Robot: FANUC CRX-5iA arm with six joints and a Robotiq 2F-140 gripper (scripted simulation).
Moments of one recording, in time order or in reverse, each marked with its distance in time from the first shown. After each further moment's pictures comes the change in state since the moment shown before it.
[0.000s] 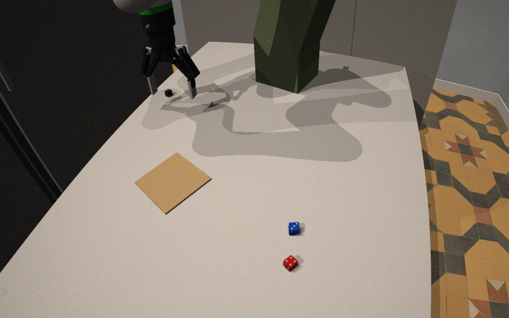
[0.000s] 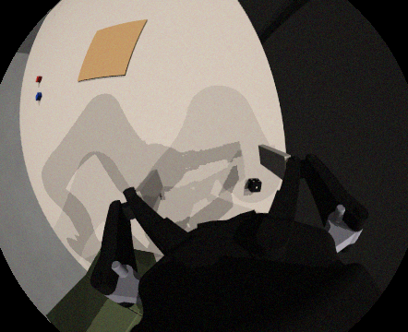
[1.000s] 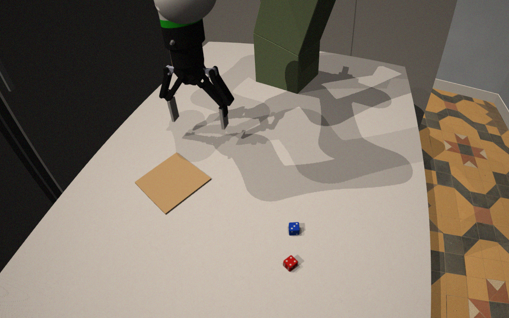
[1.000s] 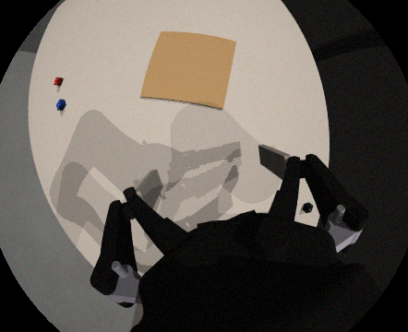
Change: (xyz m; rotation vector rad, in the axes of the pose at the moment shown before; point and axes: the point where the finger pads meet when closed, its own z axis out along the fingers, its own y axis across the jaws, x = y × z) arm 0.113 -0.150 0.000 0.002 0.003 -0.001
